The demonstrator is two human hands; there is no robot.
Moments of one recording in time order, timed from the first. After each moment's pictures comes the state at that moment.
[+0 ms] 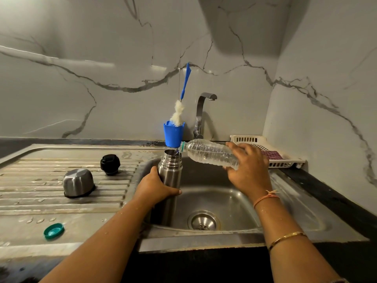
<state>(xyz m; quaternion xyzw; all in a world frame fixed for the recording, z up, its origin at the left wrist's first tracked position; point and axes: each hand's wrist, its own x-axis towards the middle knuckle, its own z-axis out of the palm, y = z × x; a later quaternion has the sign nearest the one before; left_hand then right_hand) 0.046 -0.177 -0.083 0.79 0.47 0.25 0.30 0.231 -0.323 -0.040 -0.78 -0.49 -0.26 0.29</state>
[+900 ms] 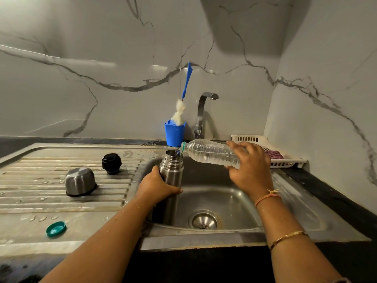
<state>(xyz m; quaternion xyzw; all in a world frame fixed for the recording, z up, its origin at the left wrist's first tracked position) 0.045 -0.174 -0.085 0.79 0.47 0.27 0.29 0.234 -0.321 -0.043 -0.77 -0.49 -0.28 0.30</state>
